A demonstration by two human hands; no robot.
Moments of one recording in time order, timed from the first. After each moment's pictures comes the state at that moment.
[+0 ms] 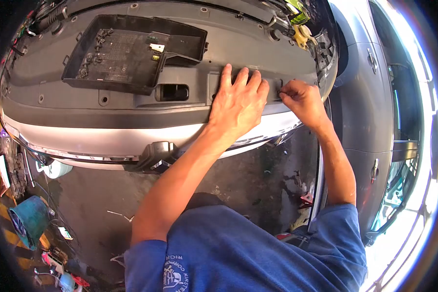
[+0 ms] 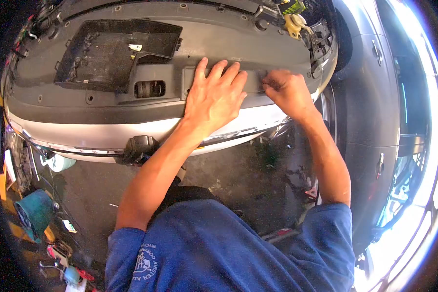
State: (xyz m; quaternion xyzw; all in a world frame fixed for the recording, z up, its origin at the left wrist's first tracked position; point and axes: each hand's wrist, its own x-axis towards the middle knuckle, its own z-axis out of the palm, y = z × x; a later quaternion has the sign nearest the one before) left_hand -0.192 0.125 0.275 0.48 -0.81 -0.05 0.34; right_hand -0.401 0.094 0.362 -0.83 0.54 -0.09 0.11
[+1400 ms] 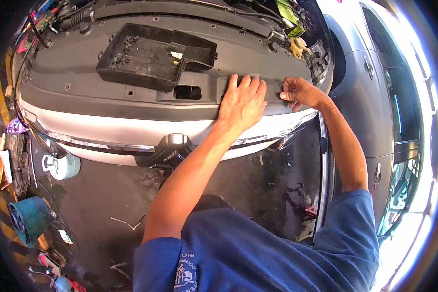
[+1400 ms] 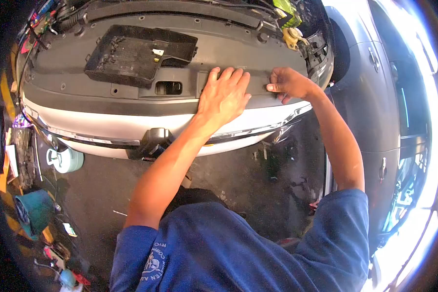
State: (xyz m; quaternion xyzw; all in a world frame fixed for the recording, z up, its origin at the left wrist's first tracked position) left_hand -0.188 0.129 0.282 0.48 -0.80 -0.04 0.36; right_hand -0.420 0.050 0.379 -0.66 0.62 0.05 0.43
